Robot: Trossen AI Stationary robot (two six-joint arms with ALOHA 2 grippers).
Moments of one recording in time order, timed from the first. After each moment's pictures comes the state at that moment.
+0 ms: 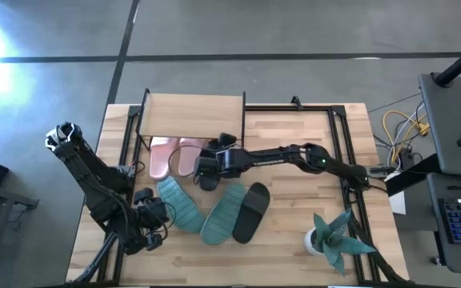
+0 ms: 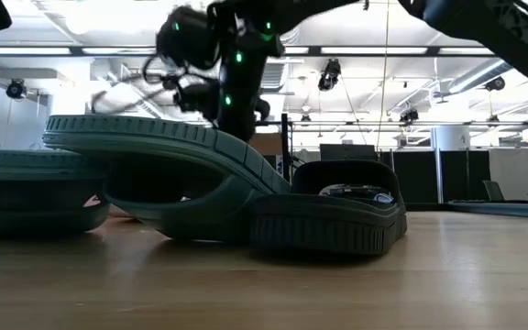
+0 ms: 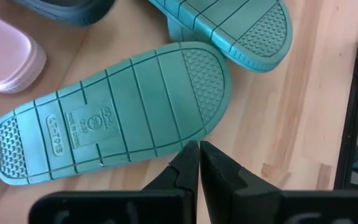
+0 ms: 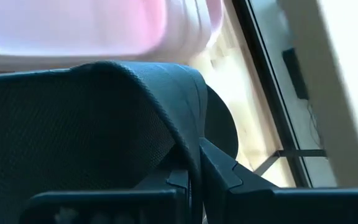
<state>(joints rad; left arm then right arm) -0.89 1.24 1.02 -0.99 -0.47 -1.20 0.01 2.42 2.12 -0.89 0.73 0.13</state>
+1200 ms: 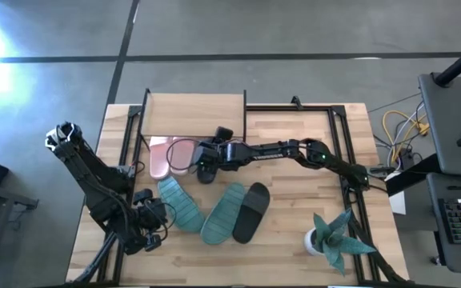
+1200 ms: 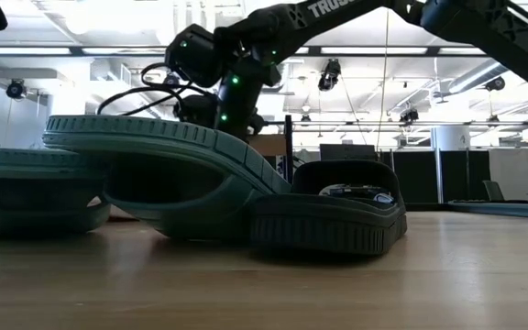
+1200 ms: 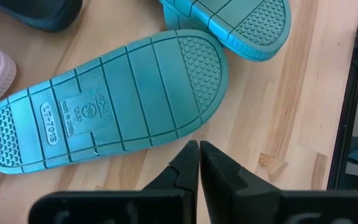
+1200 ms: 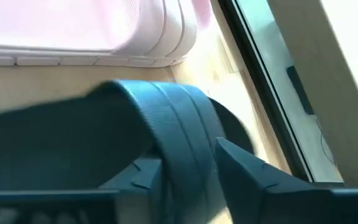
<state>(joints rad) -0.89 1.24 1.02 -0.99 -0.43 -1.20 -0.06 2.41 2.04 -0.64 0.68 0.02</state>
